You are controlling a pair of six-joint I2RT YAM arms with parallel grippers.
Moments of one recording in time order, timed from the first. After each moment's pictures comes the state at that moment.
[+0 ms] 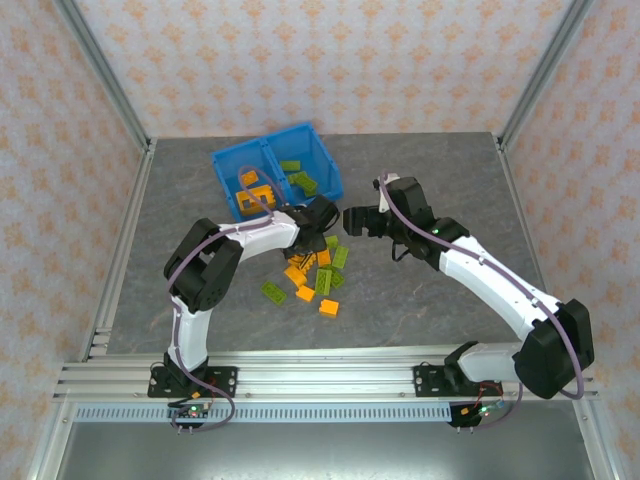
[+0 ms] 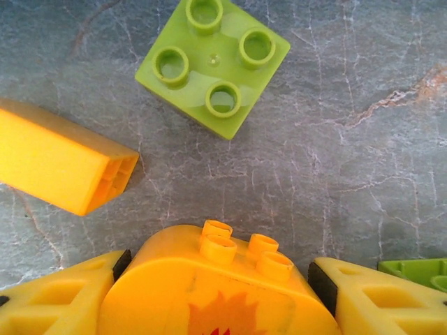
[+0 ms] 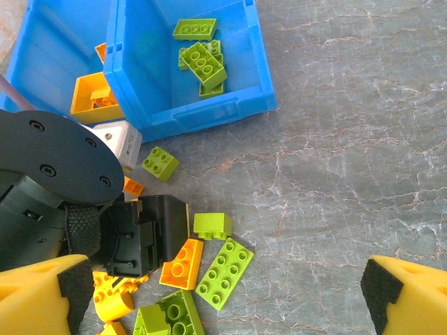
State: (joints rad) left arm -0.63 2.00 1.36 -0.64 -0.26 -0.94; right arm 0.56 1.28 1.04 -0.43 0.00 0.36
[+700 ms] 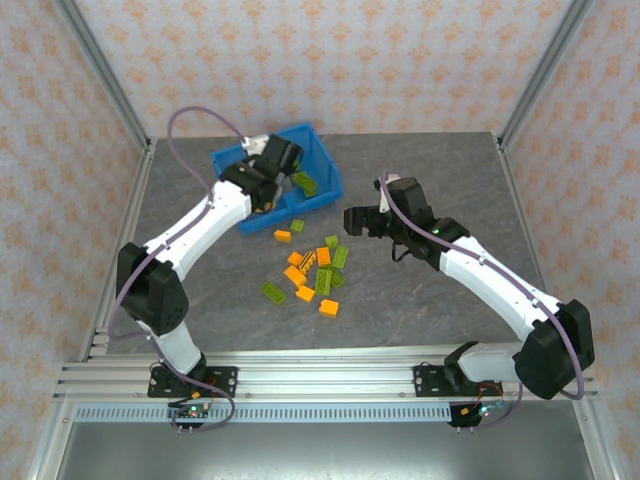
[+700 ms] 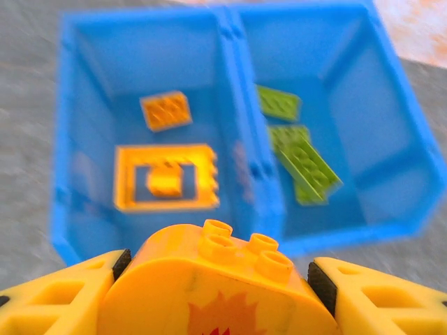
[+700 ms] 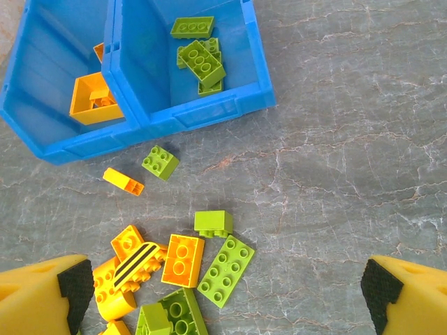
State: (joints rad) left arm -0.45 1.73 1.62 -0.80 -0.52 -0.67; right arm 0.56 1.28 1.04 -0.44 0.00 0.38
